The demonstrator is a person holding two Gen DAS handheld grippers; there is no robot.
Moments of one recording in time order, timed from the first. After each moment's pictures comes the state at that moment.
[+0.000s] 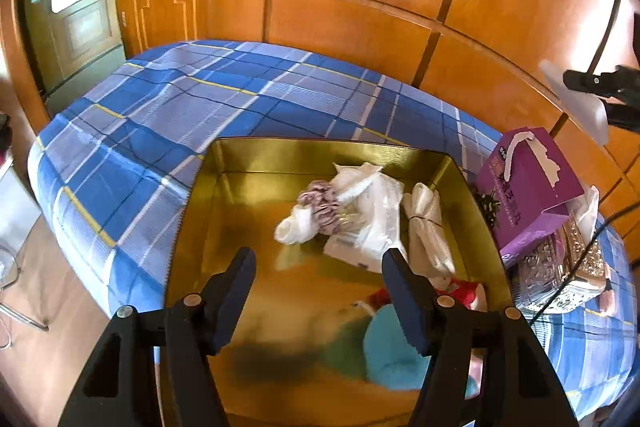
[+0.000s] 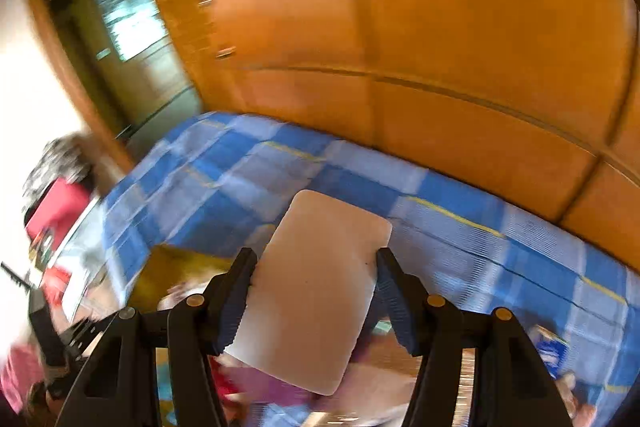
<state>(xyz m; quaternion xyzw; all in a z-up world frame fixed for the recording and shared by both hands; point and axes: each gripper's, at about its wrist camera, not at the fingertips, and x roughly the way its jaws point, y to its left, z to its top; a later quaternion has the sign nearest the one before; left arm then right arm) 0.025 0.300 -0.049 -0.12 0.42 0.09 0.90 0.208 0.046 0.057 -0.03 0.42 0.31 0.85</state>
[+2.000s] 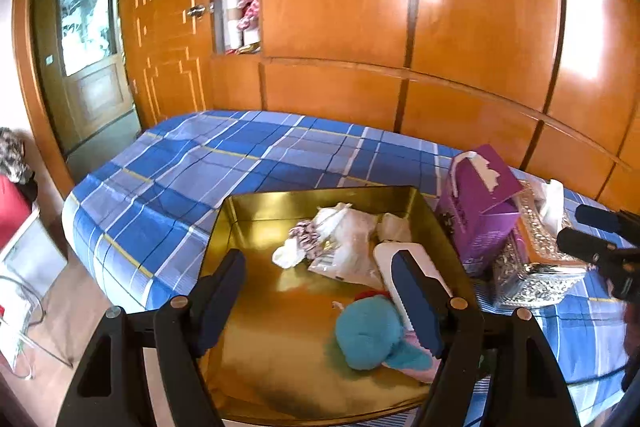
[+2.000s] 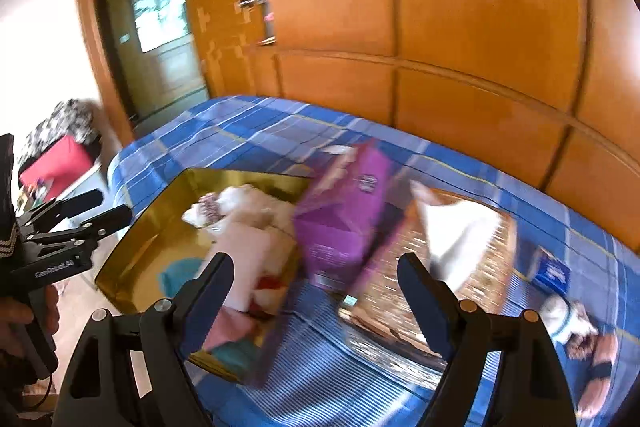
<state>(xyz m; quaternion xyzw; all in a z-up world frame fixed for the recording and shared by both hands) -0.028 0.242 0.002 -0.04 0.32 0.11 0.94 0.048 0.006 0.012 -0.06 0.35 0.28 0.89</state>
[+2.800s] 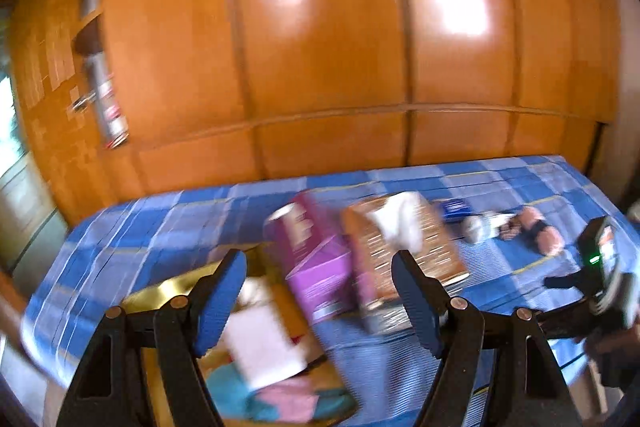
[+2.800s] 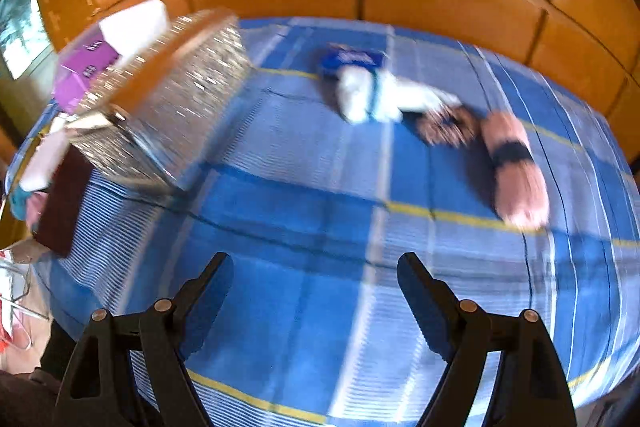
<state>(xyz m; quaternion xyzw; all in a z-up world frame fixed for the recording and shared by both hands) -0.006 0.092 0.058 0.08 0.27 -0.09 0.96 0.015 -0.193 -0.099 0.00 0.49 0.05 0.87</state>
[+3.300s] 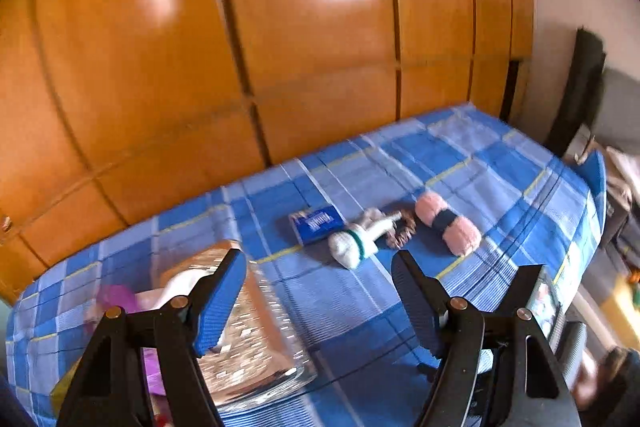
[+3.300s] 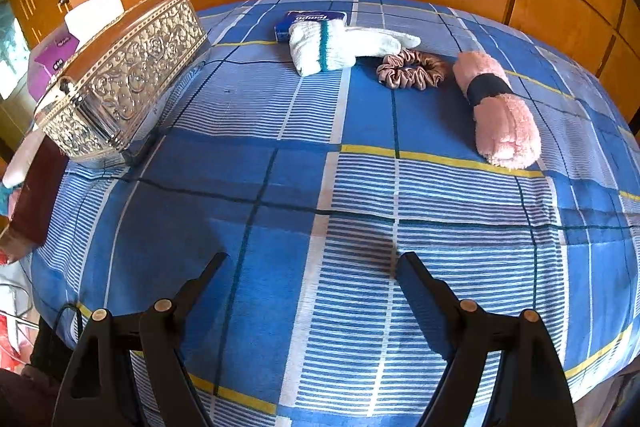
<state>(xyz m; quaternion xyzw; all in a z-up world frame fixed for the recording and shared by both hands) 0.066 -0.098 0.046 0.16 0.33 -0.25 0.90 0.003 -0.220 -0.132 0.03 0.50 0.03 0.87</state>
